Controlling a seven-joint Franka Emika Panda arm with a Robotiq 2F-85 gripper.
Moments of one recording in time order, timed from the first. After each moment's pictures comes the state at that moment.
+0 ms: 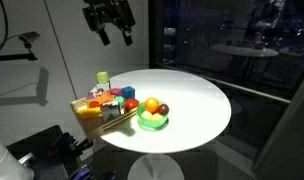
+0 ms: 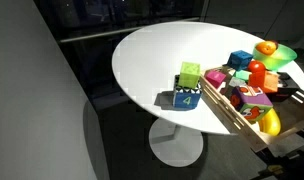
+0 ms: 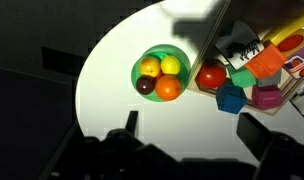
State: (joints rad) arm -0.04 -0.71 -0.26 -2.42 -0.13 2.00 -0.44
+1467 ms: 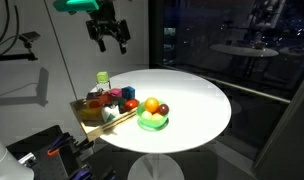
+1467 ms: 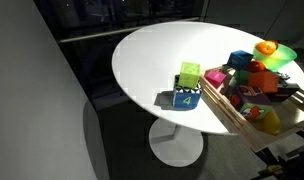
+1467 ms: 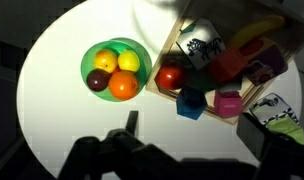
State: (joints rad) arm 0.06 -0.58 -0.19 -2.41 -0.03 1.99 -0.44
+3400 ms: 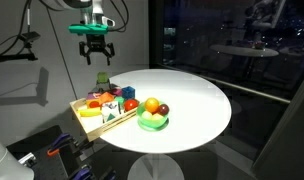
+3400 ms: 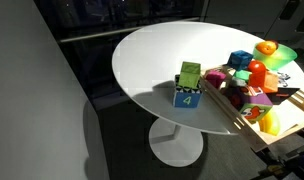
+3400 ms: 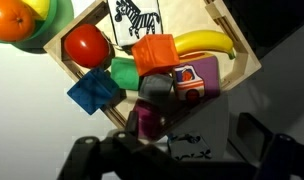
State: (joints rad) arm 0.22 -0.26 0.05 -2.30 0.03 1.97 -0.56
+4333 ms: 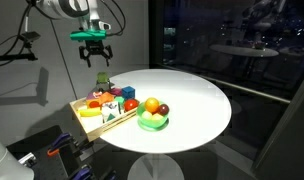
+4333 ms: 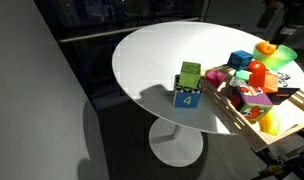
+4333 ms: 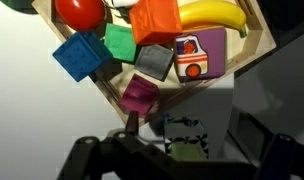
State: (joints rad) arm 0.24 -0.21 0.12 -2.32 0.03 2.12 -0.56
